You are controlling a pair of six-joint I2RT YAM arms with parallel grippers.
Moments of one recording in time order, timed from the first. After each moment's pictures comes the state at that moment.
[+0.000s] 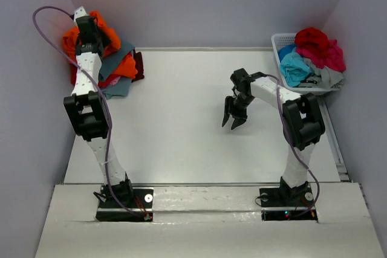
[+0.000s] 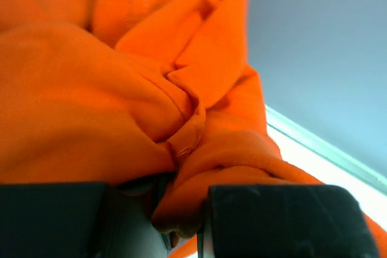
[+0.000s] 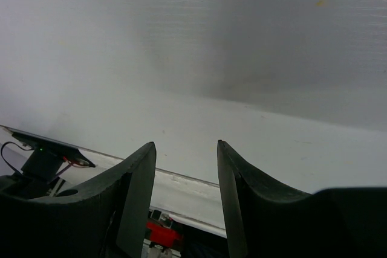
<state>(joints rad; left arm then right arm) 0.19 2.06 1.96 -0.29 -0.08 -0.42 0.40 1.93 1.45 -0.99 -0.36 0.58</state>
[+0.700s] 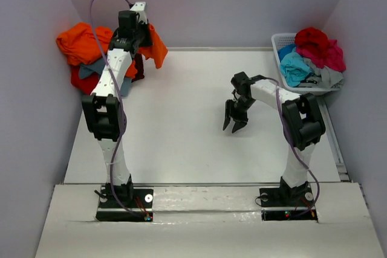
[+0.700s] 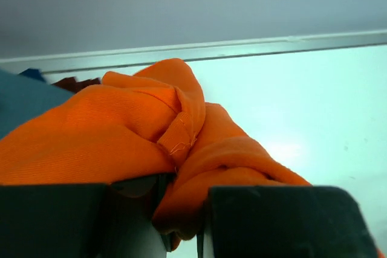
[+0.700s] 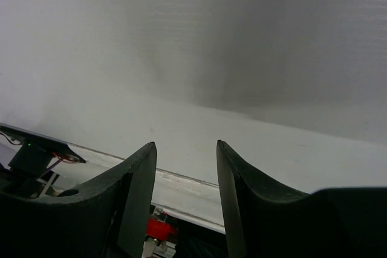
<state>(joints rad) -0.10 2.04 2.03 -0.42 0.12 -0.11 0.40 1.94 1.41 -0.98 -0.37 0.56</state>
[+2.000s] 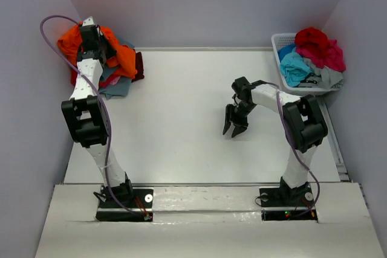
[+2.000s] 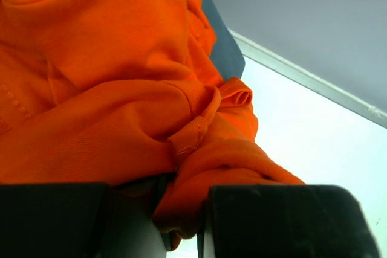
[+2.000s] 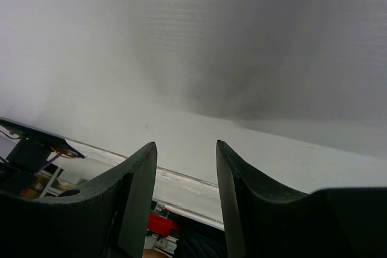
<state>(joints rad) 0.18 1.93 1.76 -0.31 0.07 -0.37 0.41 1.90 1.29 -0.91 -0.41 0.57</state>
